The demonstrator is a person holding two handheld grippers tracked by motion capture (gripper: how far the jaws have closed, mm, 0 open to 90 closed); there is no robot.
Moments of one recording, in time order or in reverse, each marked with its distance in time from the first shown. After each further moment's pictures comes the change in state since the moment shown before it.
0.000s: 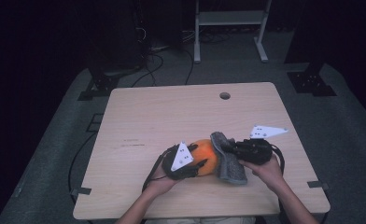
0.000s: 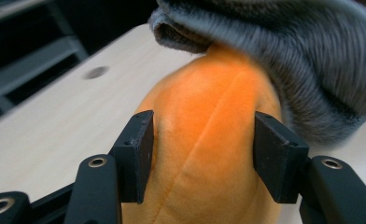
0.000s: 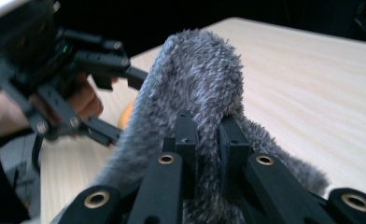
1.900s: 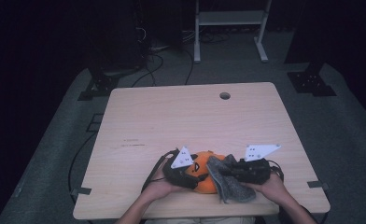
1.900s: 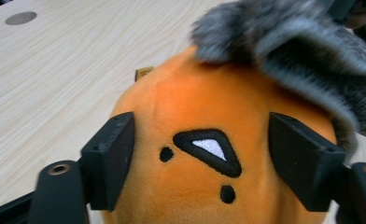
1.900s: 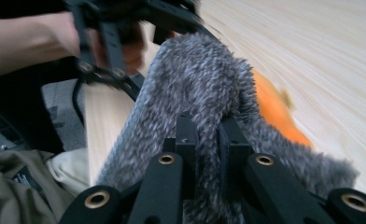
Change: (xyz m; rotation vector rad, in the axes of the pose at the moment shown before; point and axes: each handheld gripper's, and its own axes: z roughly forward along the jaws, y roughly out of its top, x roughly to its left) left arm -0.004 -0.016 0.004 0.122 -0.210 -0.116; right arm 0.033 -0.030 0.000 0.151 0.120 -0.129
